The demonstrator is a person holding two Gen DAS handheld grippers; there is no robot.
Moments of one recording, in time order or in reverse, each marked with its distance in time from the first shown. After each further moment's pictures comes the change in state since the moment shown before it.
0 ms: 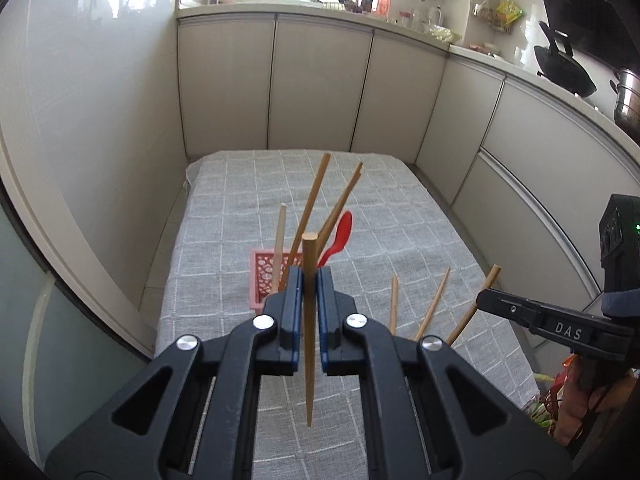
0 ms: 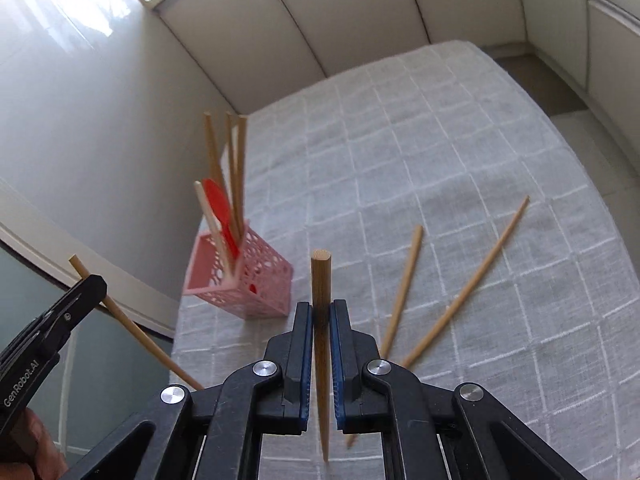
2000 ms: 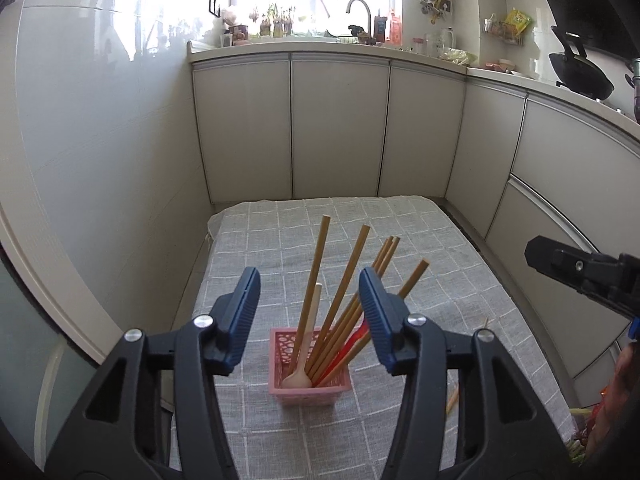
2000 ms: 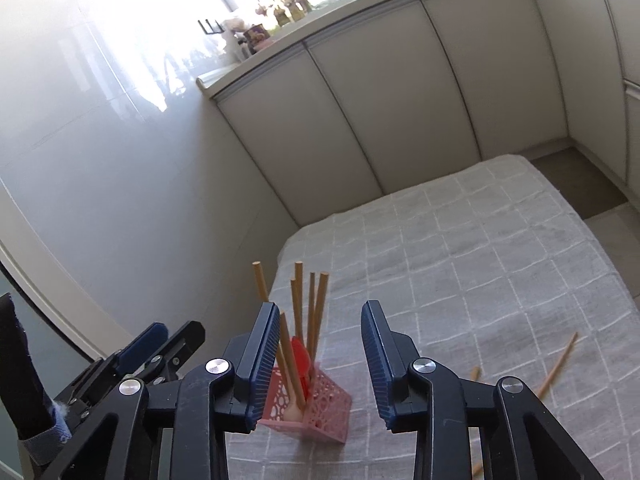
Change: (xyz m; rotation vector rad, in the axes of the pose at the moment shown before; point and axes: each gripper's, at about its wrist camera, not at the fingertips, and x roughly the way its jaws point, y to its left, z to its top) left arm 0.025 -0.016 0.029 0.055 -0.120 0.114; right arm -0.012 0.023 0.052 -0.048 -0.276 0.120
